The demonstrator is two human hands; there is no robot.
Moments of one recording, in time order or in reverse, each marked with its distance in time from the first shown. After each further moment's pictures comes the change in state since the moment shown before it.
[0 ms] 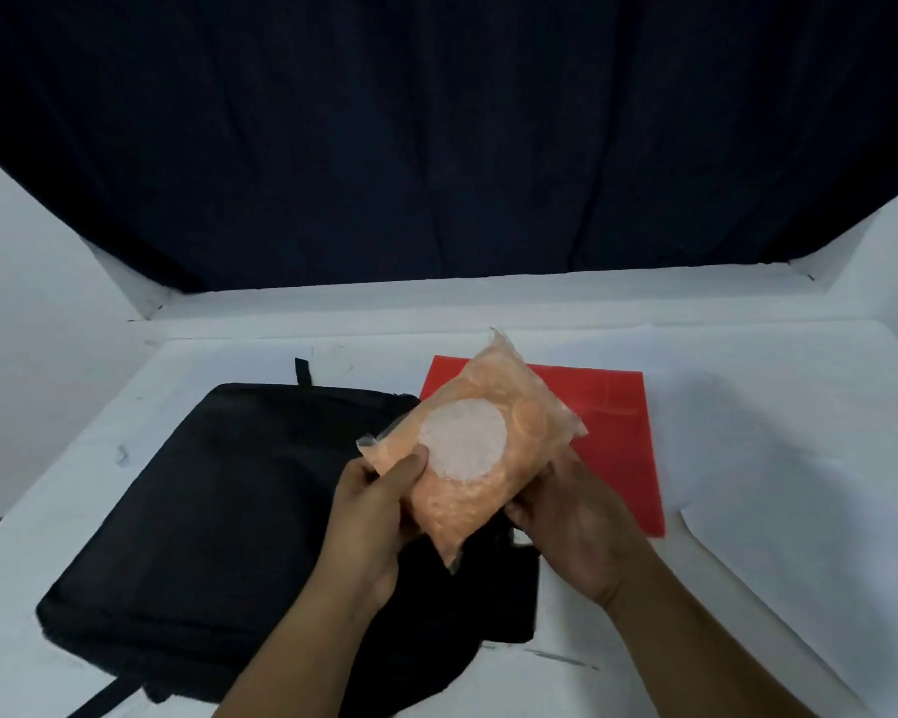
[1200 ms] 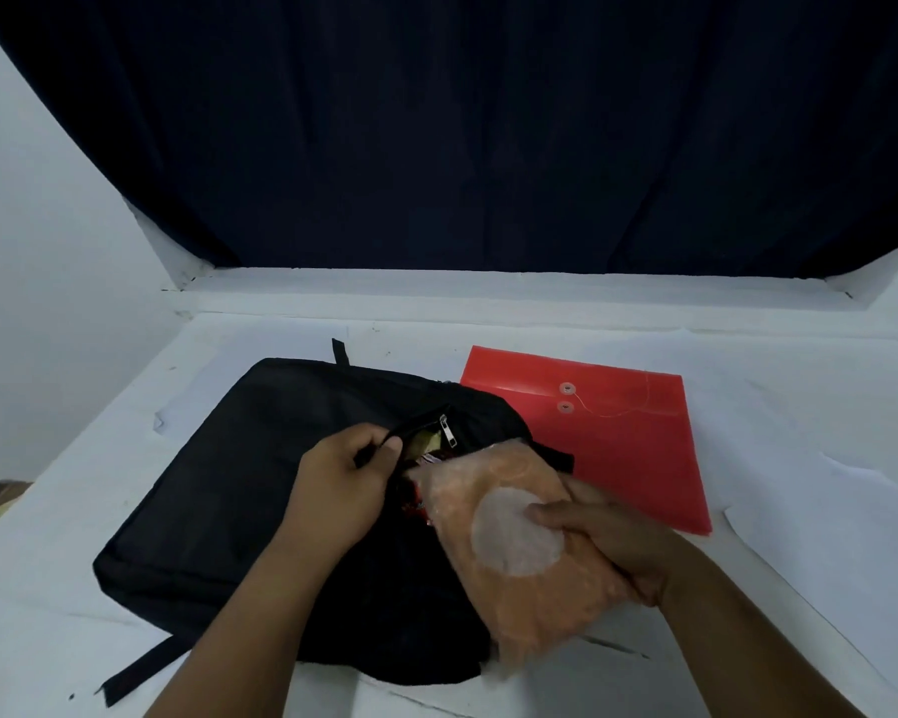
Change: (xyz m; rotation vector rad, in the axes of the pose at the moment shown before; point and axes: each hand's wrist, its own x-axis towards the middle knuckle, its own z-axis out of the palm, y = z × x) left_hand 0.015 0.043 -0.084 0.926 0.072 0.505; right_hand -0.006 0.008 0.030 -0.601 0.090 0.405
